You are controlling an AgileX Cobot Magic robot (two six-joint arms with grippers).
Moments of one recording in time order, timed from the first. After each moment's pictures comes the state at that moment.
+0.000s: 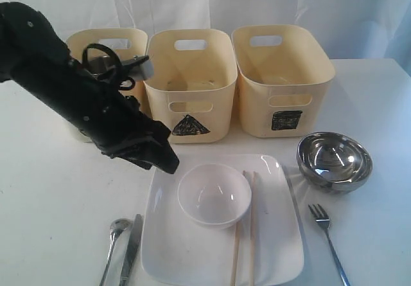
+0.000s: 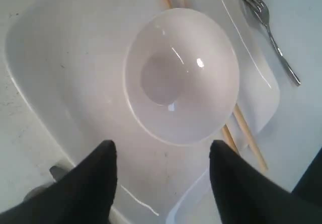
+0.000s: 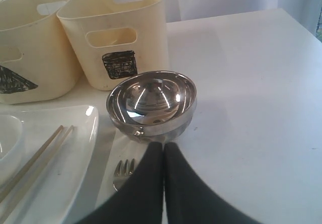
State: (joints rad) left arm -0.48 1.65 -1.16 -0.71 0.91 0.51; right arm 0.09 0.01 0.00 0.09 0.35 0.06
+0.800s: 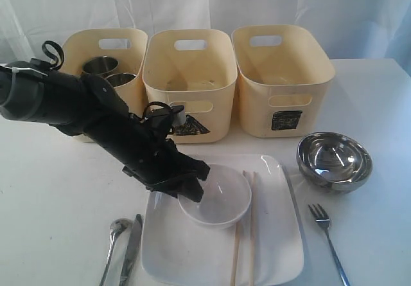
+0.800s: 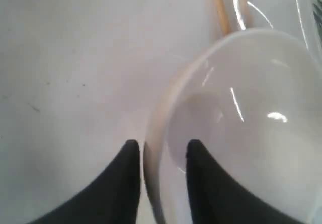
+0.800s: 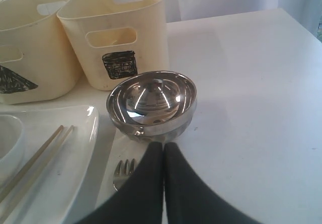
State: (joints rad) left arm -0.57 1.91 -1.15 -0.86 0.68 0.57; right arm 0.09 0.01 0.00 0.09 0.35 0.06
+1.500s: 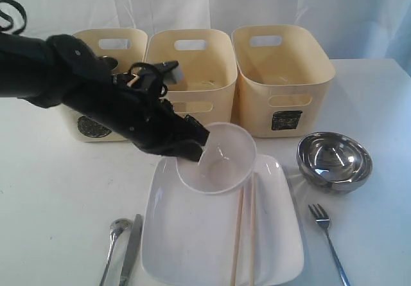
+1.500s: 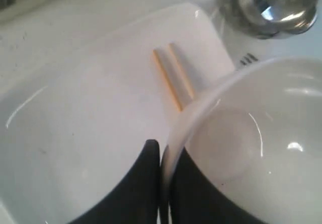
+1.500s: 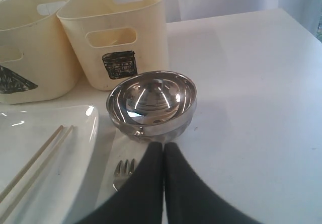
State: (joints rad) left arm -0.57 1.73 -1.15 -0.86 0.63 0.59; right arm 0.09 0.01 0.00 0.09 0.35 0.06
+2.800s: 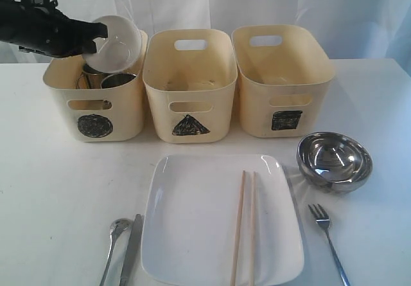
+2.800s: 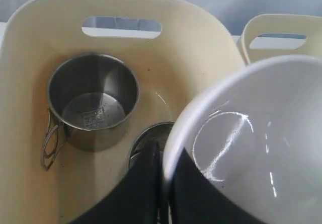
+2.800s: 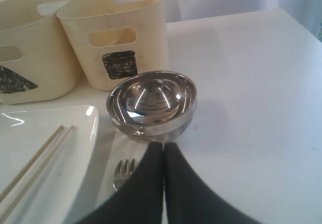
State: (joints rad) left arm -0.15 1.88 -1.47 -0.72 0.36 0.50; right arm 0.09 0.01 0.00 0.09 0.35 0.06
